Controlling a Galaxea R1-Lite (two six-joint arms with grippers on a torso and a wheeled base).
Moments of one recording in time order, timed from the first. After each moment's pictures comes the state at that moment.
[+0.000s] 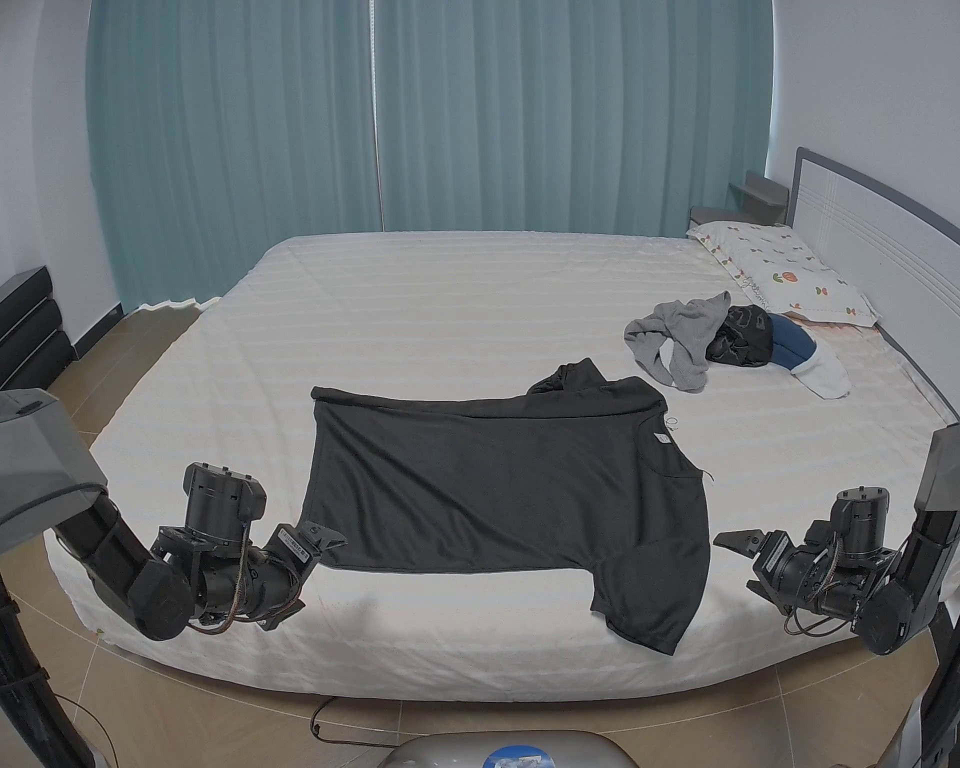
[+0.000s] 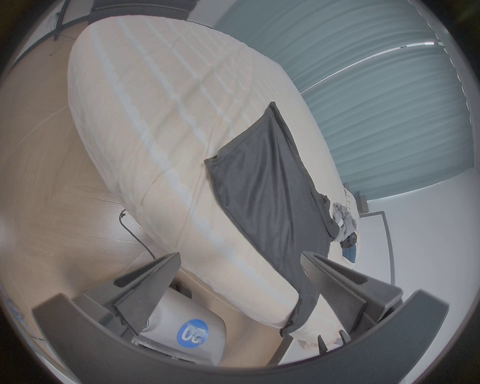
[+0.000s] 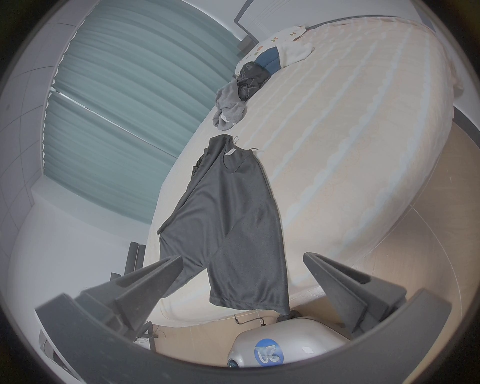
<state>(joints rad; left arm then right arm) -0.27 1.99 -0.54 -0.68 -0.04 -1.15 0.10 2.06 -0.22 -1.29 0.21 0.86</state>
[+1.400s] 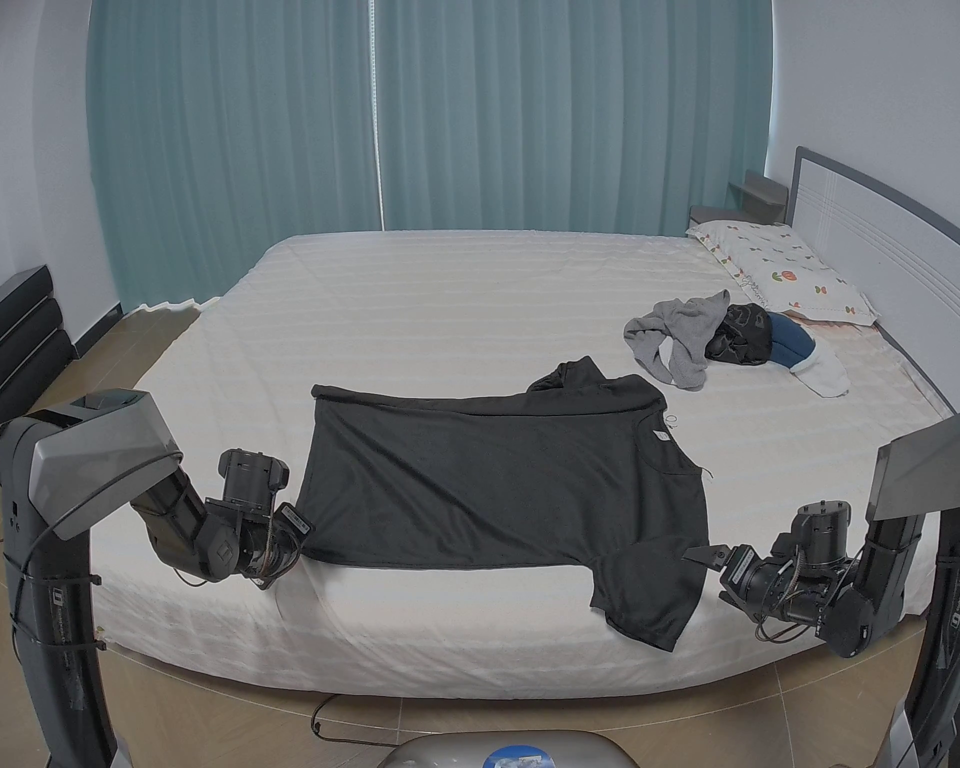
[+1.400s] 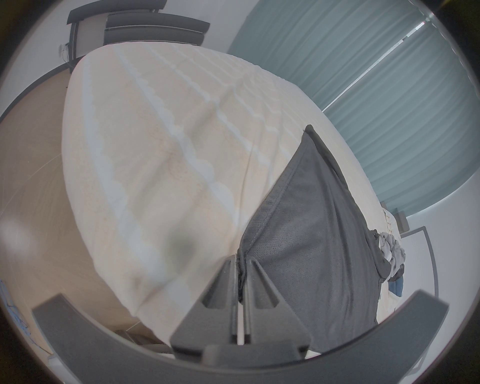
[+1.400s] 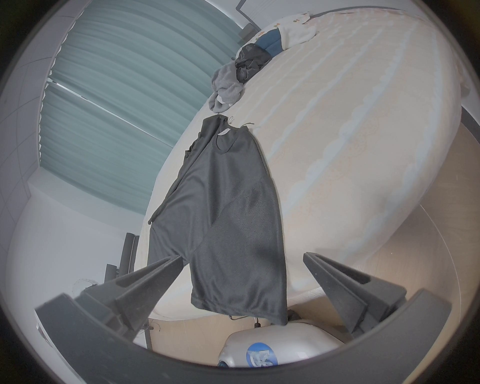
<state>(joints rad) -0.14 2.29 -0.89 -0.57 0.12 -1.01 0.15 2.27 -0.33 -1.34 0.21 0.85</state>
